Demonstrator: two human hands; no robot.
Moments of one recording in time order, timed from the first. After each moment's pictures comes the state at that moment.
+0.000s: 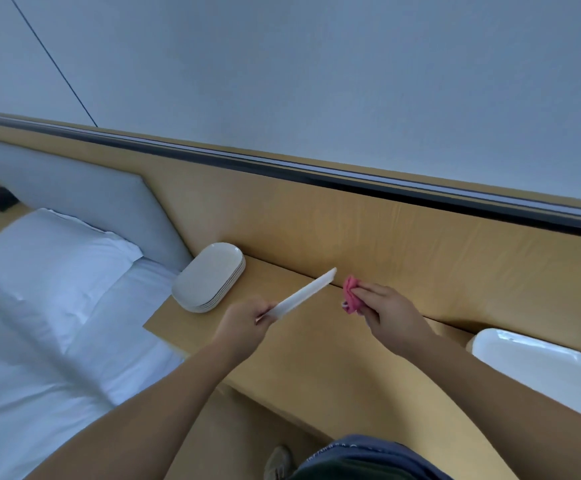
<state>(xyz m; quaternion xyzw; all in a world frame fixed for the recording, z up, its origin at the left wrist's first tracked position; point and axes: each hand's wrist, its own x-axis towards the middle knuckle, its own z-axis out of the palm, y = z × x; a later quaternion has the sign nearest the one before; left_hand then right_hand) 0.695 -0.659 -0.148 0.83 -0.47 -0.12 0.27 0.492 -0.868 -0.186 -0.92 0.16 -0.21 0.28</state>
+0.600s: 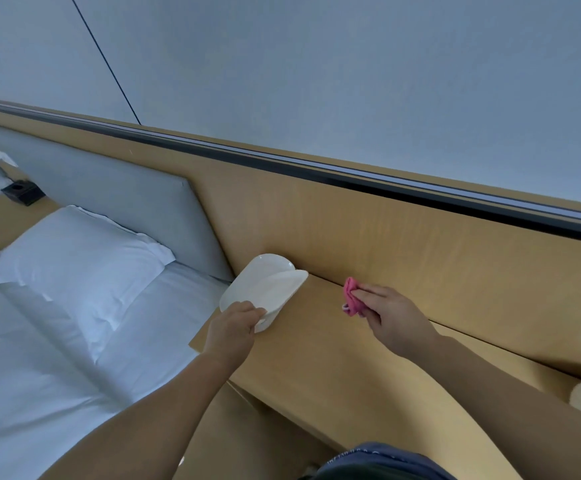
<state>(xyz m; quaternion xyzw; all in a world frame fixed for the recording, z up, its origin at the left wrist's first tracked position) 0.852 -0.593 -0.186 0.86 -0.47 0.02 0.18 0.639 -0.827 -0.183 -0.93 0.14 -0.18 0.27</state>
